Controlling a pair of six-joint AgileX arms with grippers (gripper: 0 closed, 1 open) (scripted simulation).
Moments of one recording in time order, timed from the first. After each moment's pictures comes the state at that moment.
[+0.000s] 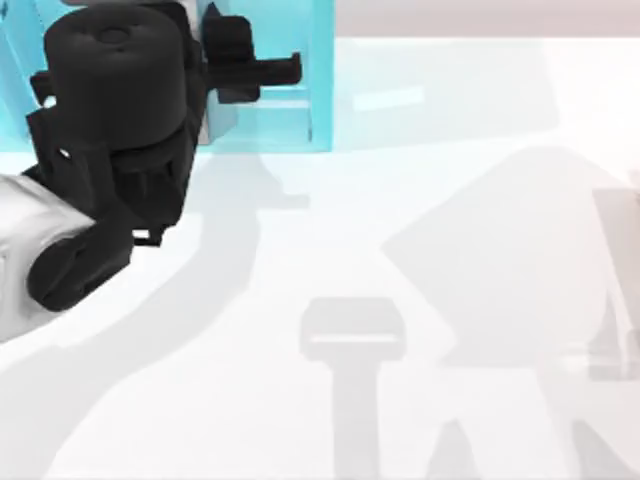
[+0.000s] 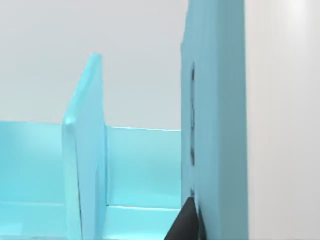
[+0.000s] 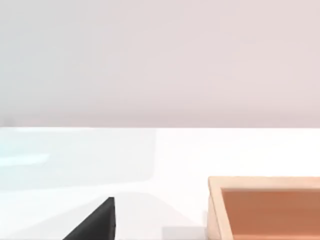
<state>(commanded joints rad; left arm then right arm) -0.66 1.36 0.85 0.38 -0.60 -0.14 0.00 0.00 0.00 0.00 0.00 0.00</state>
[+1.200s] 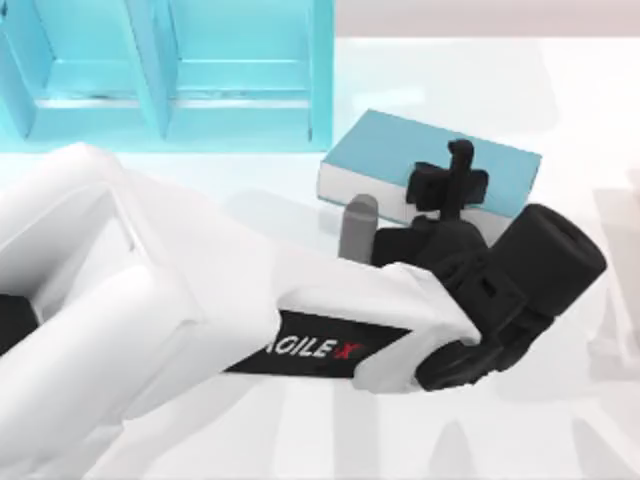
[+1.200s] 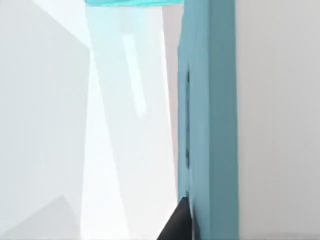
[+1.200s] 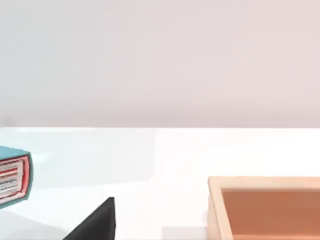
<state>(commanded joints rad) -1.09 2.11 1.31 0.19 -1.10 -2.03 0.00 0.00 0.00 0.00 0.00 0.00</state>
